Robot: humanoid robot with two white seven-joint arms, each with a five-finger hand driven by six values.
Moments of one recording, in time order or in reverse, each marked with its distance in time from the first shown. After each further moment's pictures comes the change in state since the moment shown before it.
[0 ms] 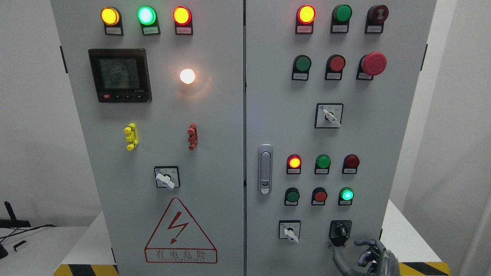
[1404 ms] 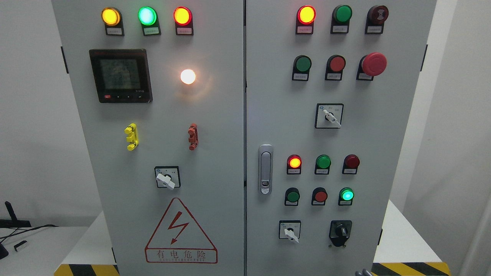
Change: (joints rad) left arm 0.000 0.000 0.000 0.000 0.000 0.000 0.000; right arm 0.384 -0.112 -0.004 -0.247 -0.355 -0.238 0.352
